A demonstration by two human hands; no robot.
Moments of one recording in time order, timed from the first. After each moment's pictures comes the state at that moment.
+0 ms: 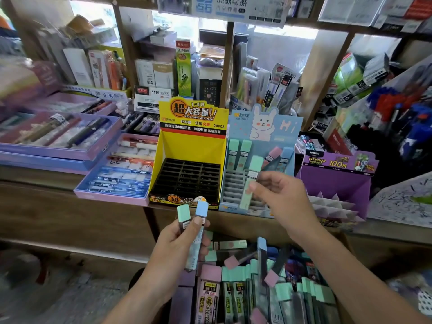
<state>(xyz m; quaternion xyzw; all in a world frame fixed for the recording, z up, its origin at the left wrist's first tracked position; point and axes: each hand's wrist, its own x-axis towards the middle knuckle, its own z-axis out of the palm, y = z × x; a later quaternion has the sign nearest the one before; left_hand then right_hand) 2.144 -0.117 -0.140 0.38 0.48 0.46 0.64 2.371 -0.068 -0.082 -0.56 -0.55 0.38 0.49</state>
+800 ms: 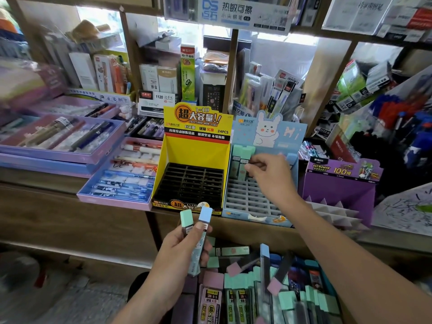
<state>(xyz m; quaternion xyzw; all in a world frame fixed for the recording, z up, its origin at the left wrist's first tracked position) 2.143 -0.113 -0.143 0.35 0.46 0.47 0.66 2.366 0.015 -0.086 -0.63 -0.63 0.22 0.40</state>
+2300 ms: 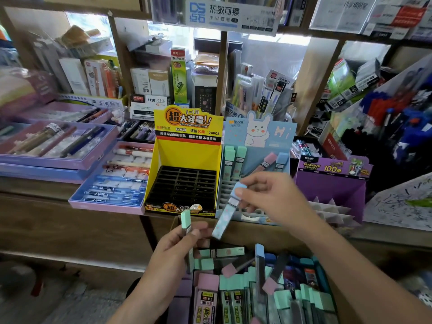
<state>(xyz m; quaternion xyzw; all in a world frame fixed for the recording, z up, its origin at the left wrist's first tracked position) 2.143 -0.108 -0.156 0.35 0.44 0.48 0.67 2.371 -0.060 -0.058 -0.53 -0.61 0.43 0.40</state>
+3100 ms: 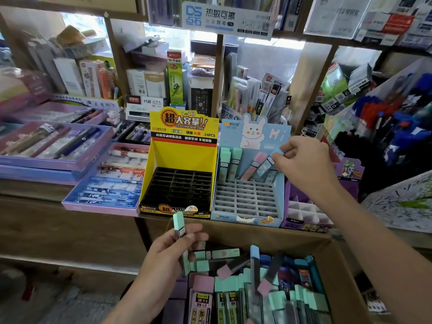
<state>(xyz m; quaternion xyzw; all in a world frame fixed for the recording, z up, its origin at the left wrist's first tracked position) 2.143 -0.107 -0.151 0.32 0.45 0.49 0.67 2.425 -0.013 -0.021 -0.69 -0.62 0.03 0.37</state>
